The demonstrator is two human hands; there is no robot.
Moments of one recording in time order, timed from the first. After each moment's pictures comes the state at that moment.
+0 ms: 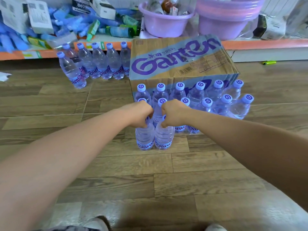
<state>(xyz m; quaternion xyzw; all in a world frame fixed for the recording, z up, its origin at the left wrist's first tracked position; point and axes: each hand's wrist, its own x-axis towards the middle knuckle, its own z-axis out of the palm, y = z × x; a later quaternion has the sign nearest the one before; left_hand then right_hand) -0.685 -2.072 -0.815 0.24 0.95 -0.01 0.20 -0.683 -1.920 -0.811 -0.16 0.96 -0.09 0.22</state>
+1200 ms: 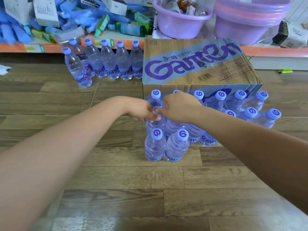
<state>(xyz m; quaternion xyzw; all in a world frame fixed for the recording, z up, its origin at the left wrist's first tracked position) -0.733 -2.120 -0.800 0.11 0.89 0.20 0.39 -0.729 -1.968 -0.798 -0.17 0.98 -0.04 0.13</state>
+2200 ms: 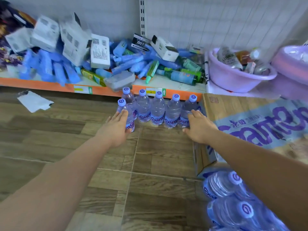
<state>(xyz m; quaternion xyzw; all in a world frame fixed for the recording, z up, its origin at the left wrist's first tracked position) -0.860 -2.407 -0.801 -0.03 0.99 0.09 0.13 -0.923 -2.145 -0.801 -0.13 0.98 -0.02 0.14</state>
